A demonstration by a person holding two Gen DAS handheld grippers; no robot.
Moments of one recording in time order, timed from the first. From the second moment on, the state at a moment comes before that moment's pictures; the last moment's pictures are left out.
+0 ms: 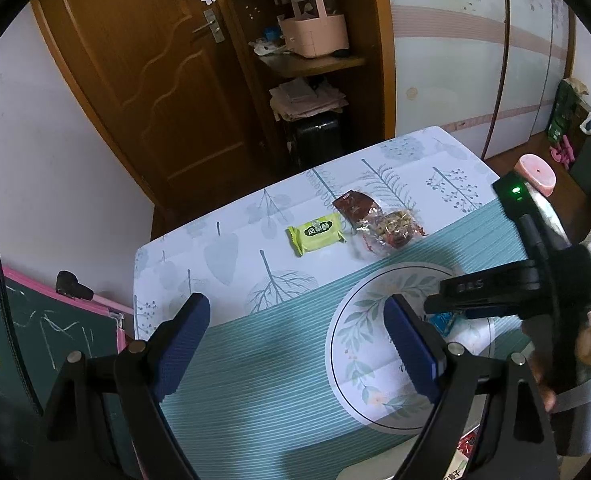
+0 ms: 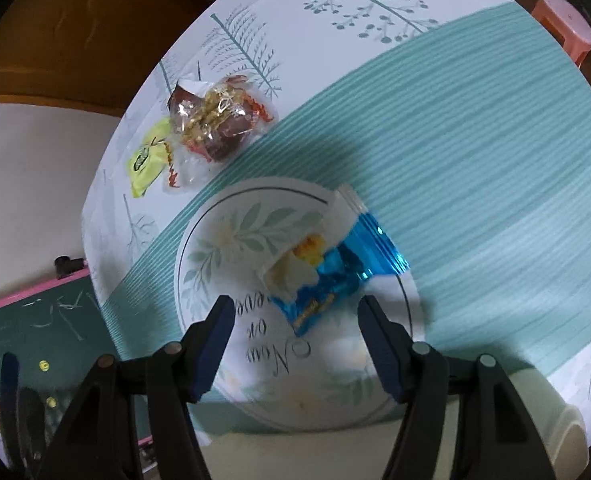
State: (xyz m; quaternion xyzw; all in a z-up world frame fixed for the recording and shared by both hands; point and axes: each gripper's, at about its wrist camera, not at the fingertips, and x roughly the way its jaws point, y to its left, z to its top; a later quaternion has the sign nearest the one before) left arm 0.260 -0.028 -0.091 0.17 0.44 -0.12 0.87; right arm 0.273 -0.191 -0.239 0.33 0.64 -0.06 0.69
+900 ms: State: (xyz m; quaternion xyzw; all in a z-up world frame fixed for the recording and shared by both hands) left arm 0.327 -0.116 -0.115 0.22 0.48 -0.13 0.84; right arm 0.289 -0.265 -0.216 0.20 0.62 -0.09 0.75
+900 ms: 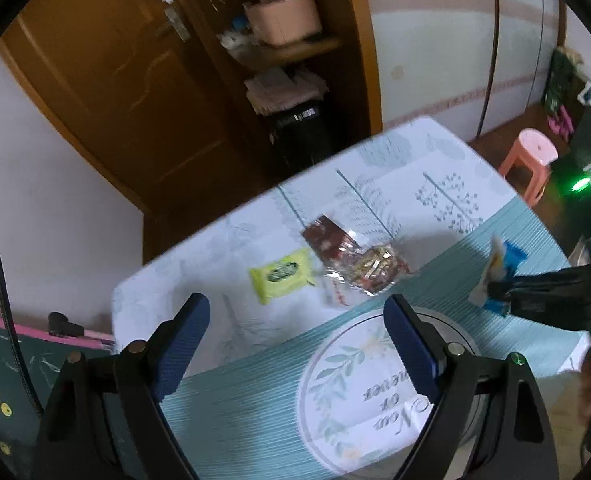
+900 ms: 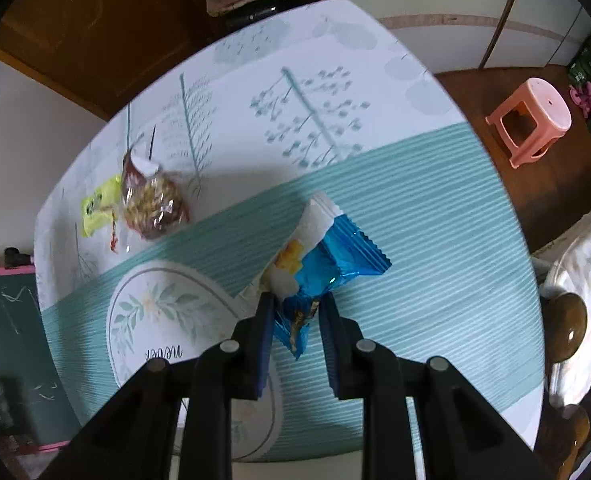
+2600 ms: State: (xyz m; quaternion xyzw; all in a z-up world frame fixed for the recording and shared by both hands) left arm 0.357 -0.141 -0.193 0.04 0.61 -0.12 0.78; right arm 0.275 -0.287 -0.194 0.21 0.60 0.01 0.77
